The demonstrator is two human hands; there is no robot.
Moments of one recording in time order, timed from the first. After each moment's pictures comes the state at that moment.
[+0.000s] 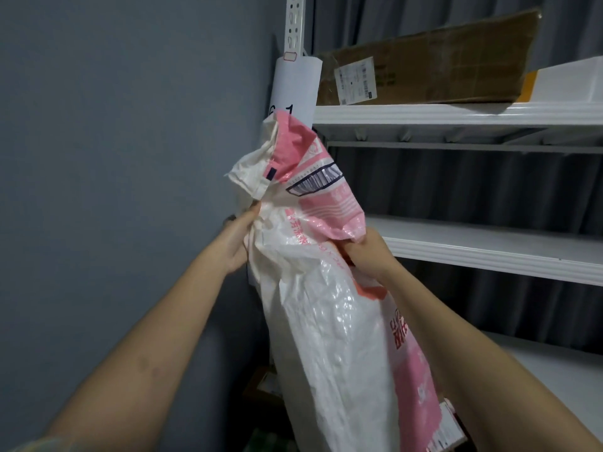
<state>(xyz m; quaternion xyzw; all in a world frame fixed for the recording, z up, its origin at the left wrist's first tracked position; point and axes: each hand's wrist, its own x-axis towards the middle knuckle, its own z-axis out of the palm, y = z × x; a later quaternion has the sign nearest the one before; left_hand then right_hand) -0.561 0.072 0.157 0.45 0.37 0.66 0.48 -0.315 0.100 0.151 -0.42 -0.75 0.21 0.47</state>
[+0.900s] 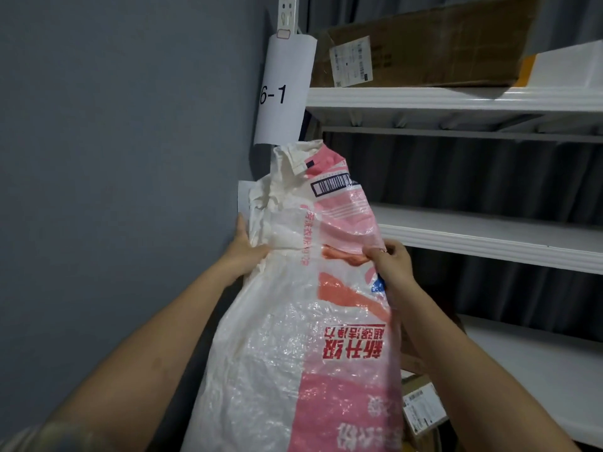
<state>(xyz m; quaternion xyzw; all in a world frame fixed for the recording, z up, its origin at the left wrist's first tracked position) -0.535 0.068 0.111 0.56 0.58 0.52 0.27 -0.275 0.097 0.105 -0.46 -0.48 0.44 0.60</state>
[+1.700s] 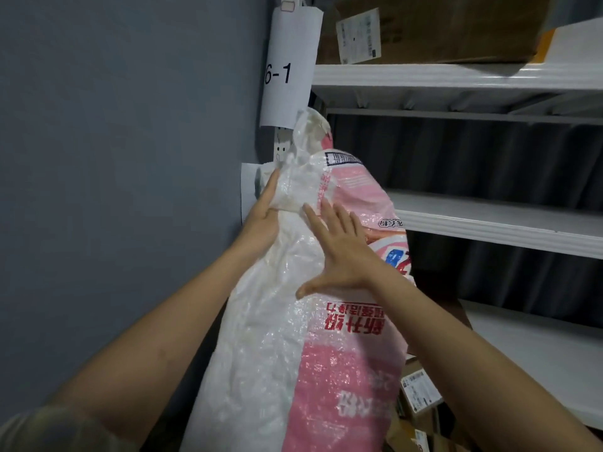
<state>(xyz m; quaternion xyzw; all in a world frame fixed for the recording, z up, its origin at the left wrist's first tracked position) -0.507 0.057 0.121 0.63 0.44 0.61 0.19 -0.324 0.075 0.106 -0.39 -0.89 -0.13 0.19</state>
